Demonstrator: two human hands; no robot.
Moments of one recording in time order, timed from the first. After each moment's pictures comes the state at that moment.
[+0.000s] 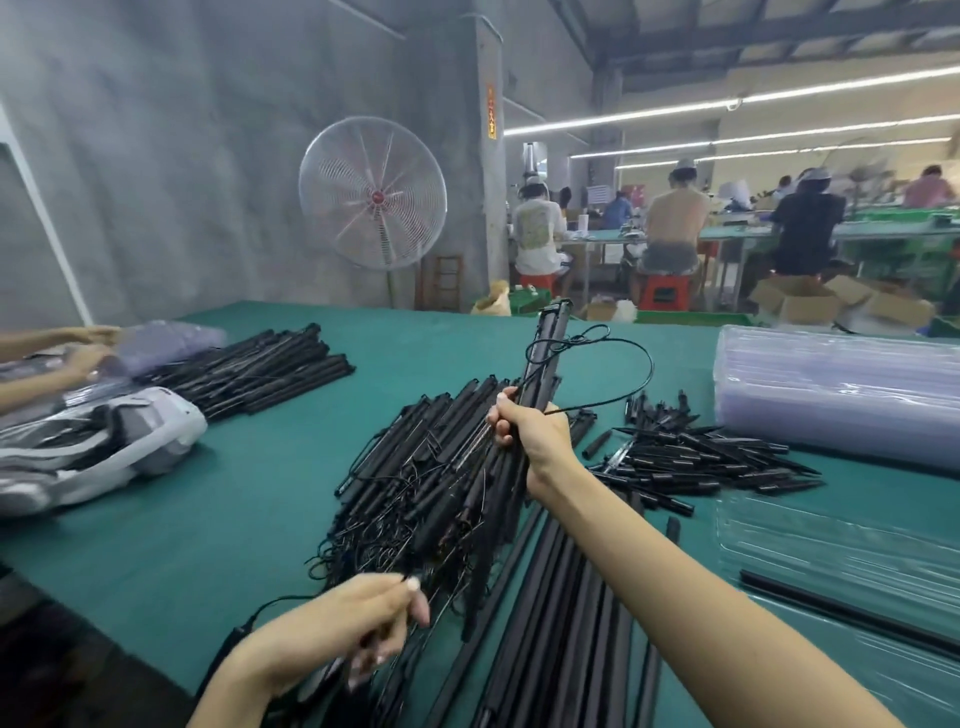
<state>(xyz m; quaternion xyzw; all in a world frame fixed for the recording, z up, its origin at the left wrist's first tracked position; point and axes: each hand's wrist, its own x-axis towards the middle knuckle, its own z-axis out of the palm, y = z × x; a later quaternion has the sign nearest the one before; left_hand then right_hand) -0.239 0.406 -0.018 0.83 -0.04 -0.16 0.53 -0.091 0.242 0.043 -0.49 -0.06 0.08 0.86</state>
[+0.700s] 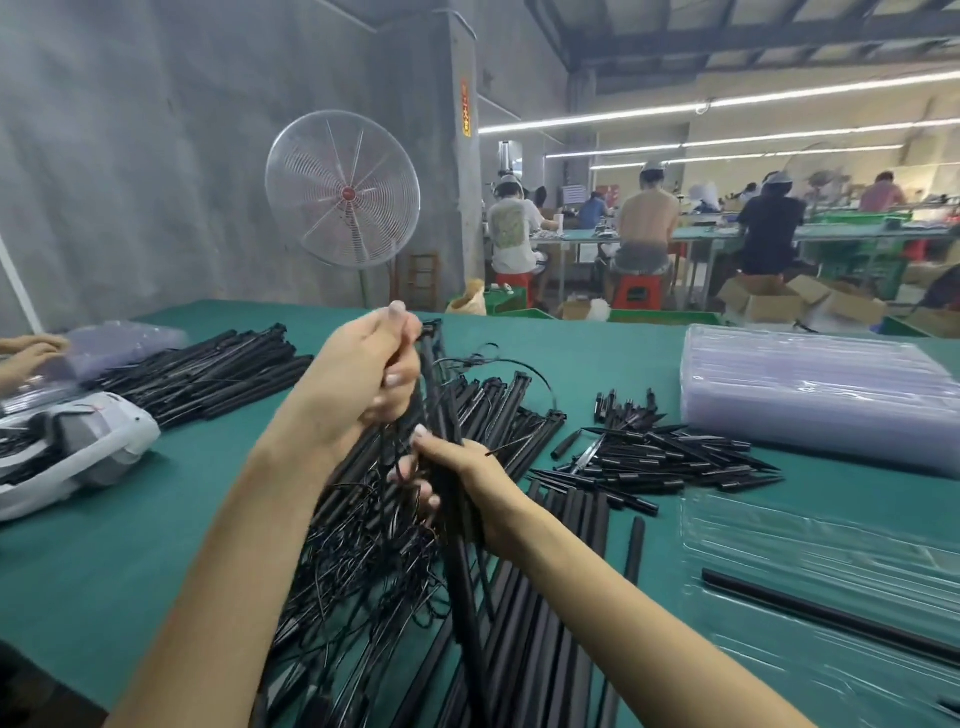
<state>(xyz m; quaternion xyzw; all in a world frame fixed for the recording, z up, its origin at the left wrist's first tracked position) -0.176 0.337 0.134 0.71 -0.09 0.16 0.68 -0.124 0.234 0.032 -0.50 -0.25 0.30 0.78</state>
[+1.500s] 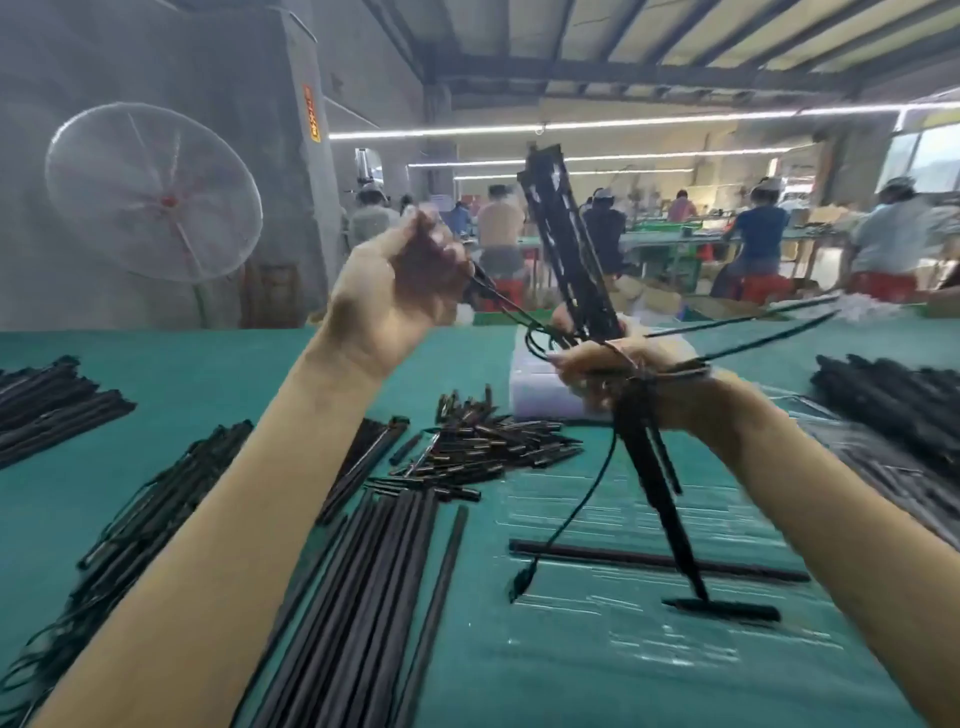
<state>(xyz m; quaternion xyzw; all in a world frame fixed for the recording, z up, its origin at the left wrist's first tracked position) -0.119 0.161 0.183 0.39 -0.27 -0.06 0.88 -0.141 -0.053 0.135 -0.67 -0.26 0.08 0.69</state>
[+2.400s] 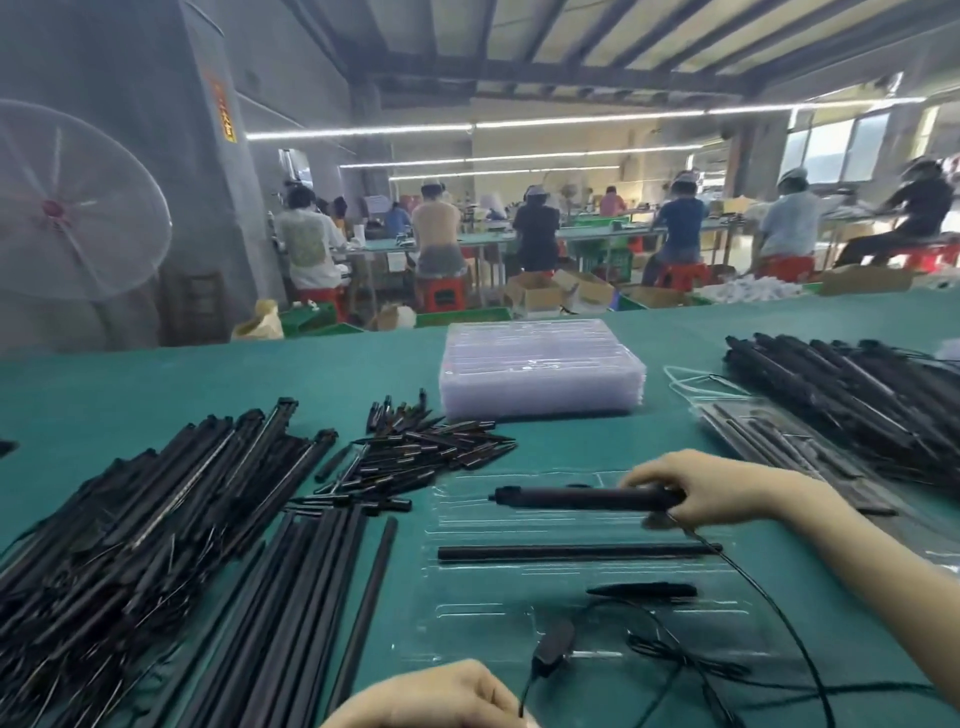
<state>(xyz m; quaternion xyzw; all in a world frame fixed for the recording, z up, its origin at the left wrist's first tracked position) -0.202 0.104 -0.030 0.76 -0.23 -0.45 0.40 -0.168 -0.202 0.037 -0.97 -0.13 0.11 0.16</state>
